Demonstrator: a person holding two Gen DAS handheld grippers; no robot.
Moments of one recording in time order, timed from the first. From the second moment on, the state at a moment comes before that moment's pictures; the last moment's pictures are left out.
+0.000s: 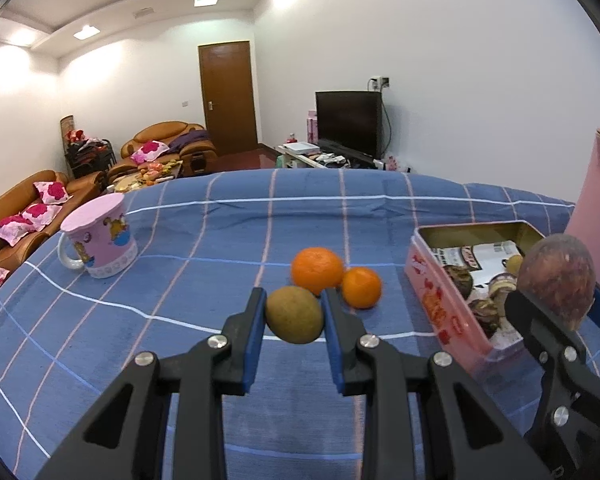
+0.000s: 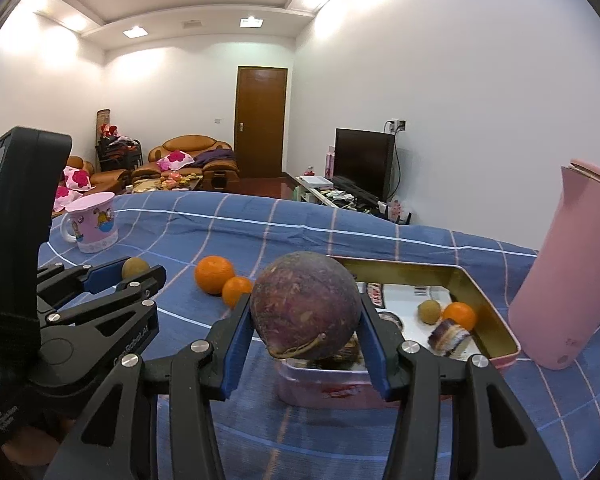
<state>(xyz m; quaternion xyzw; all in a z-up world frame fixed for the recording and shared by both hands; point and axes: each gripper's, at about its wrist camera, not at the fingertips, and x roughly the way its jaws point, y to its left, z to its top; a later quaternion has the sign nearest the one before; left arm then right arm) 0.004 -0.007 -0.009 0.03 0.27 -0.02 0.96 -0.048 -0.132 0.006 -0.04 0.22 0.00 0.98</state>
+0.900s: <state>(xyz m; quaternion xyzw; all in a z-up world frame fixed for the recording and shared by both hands) -0.007 -0.095 -0.004 0.06 0.25 -0.09 0.96 -0.052 -0.210 0.007 -0.03 0.22 -0.06 0.97</state>
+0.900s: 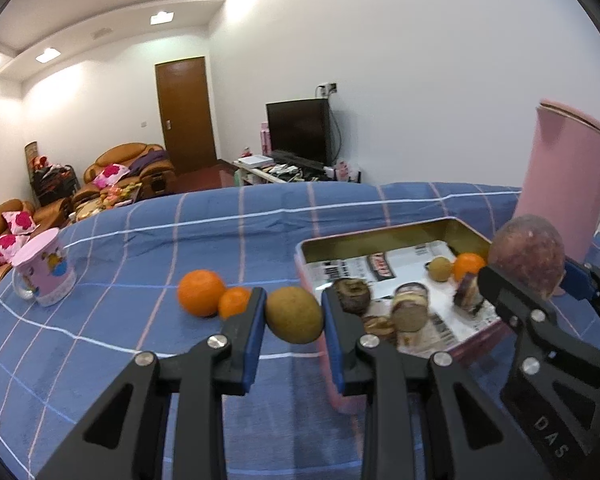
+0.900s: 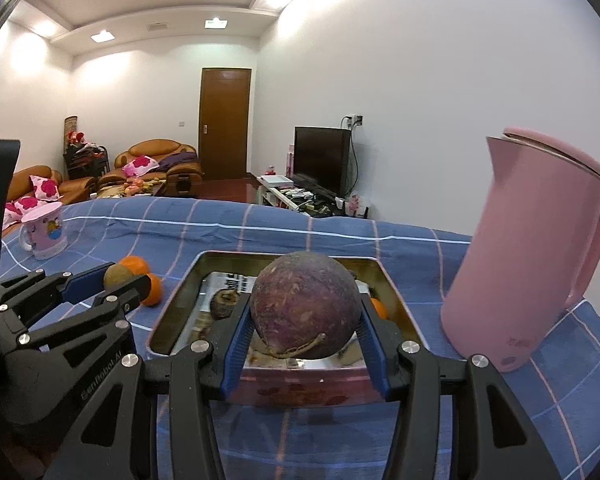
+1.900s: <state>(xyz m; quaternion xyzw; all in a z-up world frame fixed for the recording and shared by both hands) 0.033 -0.170 -0.005 0.02 0.27 -0.16 0.95 -0.039 -0.286 0.012 0.02 0.21 -0.16 0.97</state>
